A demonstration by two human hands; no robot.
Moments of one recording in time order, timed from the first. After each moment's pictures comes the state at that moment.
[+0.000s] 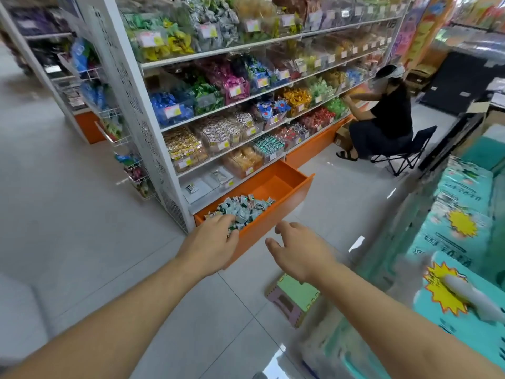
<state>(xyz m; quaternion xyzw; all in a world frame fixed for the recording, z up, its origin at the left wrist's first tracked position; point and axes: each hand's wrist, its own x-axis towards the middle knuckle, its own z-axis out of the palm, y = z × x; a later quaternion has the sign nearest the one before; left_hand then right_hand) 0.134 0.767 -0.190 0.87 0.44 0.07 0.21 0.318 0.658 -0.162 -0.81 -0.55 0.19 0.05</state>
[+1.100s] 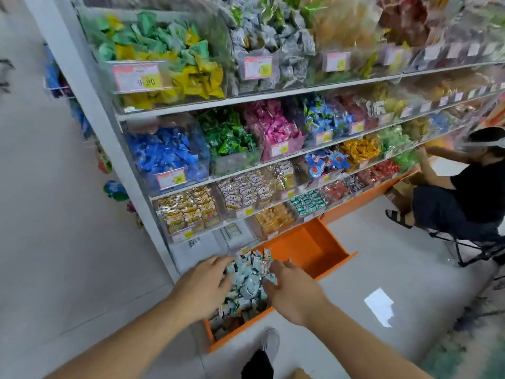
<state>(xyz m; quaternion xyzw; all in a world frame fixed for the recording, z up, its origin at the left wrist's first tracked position) 0.272 1.211 -0.294 0.81 0.50 0.03 0.31 0.489 1.148 -0.232 -0.72 -0.63 0.28 -0.03</state>
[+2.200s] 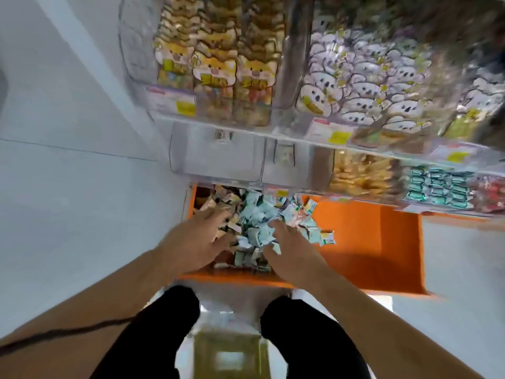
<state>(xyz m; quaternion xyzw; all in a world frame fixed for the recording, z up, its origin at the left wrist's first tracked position) 0.340 1.277 -0.662 0.62 0.68 0.03 0.39 0.571 1.349 -0.634 -0.52 -0.73 0.39 -0.22</state>
